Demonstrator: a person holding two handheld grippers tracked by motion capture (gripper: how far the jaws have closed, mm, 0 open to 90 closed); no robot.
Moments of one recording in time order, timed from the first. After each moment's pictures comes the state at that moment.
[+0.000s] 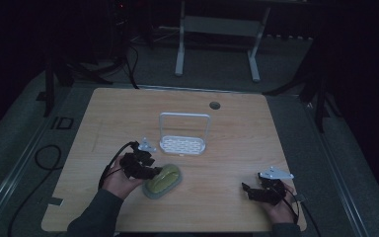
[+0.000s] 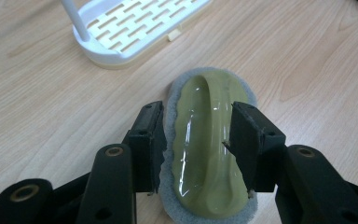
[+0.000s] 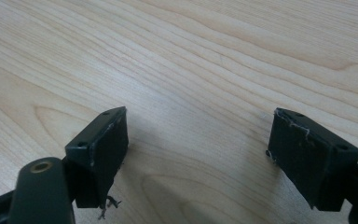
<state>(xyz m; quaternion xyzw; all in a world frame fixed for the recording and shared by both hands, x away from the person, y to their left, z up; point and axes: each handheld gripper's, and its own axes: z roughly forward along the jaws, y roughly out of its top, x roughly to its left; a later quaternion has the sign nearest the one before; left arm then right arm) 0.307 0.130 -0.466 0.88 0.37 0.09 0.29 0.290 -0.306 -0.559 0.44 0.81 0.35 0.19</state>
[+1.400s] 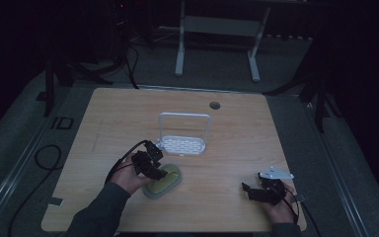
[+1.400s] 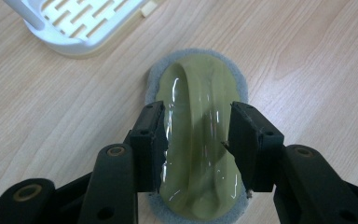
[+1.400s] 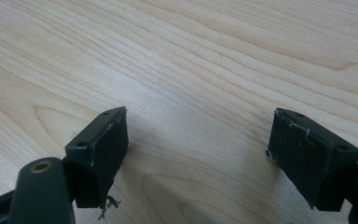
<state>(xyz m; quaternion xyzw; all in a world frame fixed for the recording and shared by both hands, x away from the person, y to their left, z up) 0.322 0.102 -0.468 0.91 0.34 0.05 0.21 0.290 -0.306 -0.559 0.44 0.81 0.35 0.19</state>
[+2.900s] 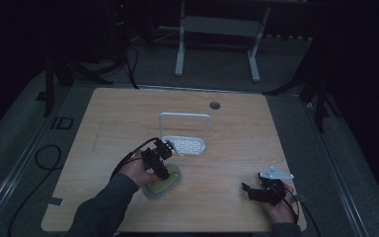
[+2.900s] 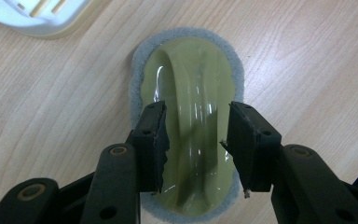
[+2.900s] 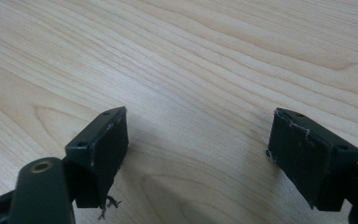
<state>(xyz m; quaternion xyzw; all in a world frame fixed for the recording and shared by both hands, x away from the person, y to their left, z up) 0.341 0.077 -0.471 0.93 0.34 0.00 0.12 0.290 -0.306 -0.559 0.44 0.81 0.35 0.19</state>
